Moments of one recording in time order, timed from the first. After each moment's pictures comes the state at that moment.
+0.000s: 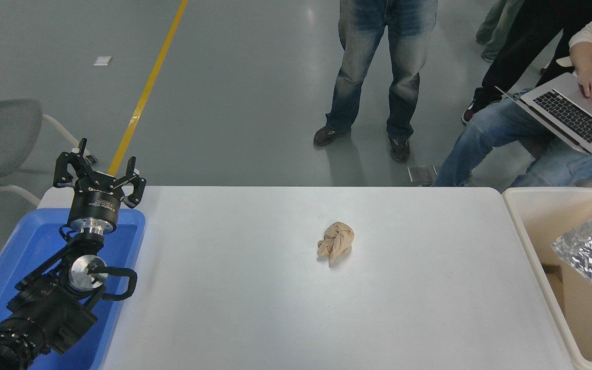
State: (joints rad) left arm -0.62 0.21 -0.90 -0.40 -0.07 -0.54 -0.56; right arm 0.71 -0.53 -0.59 0.14 -0.08 -0.02 -0.18
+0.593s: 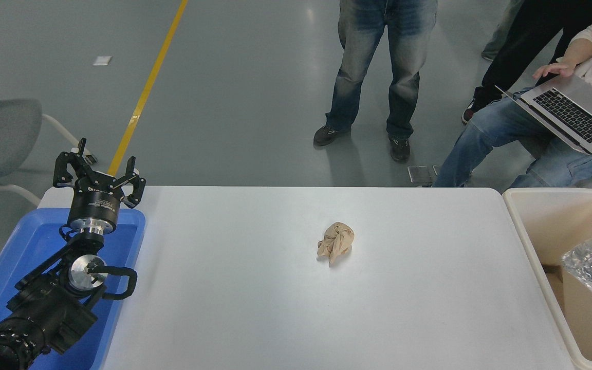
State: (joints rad) left arm -0.62 0.21 -0.90 -0.40 -0.07 -0.54 -0.56; right arm 0.64 -0.48 -0.56 0.06 -0.08 -0.10 -0.18
